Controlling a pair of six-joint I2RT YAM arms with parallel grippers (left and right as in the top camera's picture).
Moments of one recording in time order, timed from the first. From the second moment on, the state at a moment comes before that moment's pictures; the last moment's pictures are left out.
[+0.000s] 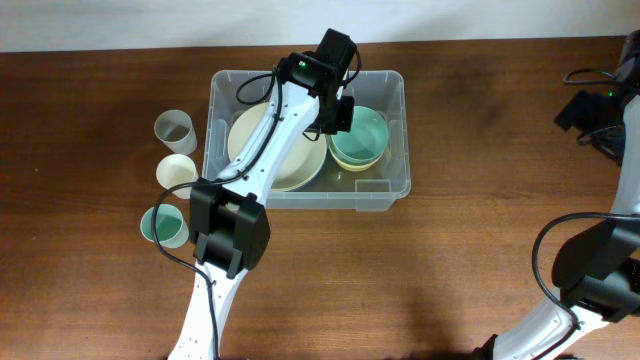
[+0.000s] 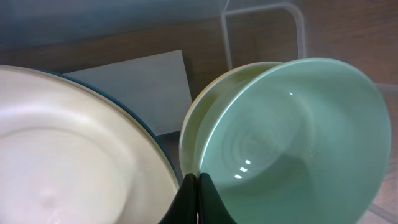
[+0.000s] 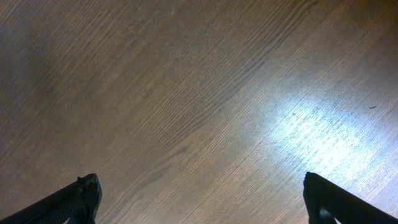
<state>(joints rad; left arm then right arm) -0.49 2.43 2.41 -1.23 0.05 -0.30 -0.42 1.98 1.99 -1.32 0.20 0.38</state>
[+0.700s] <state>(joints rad) -0.49 2.43 2.41 -1.26 0.06 -0.30 -0.42 1.98 1.99 -1.32 0.20 0.38</state>
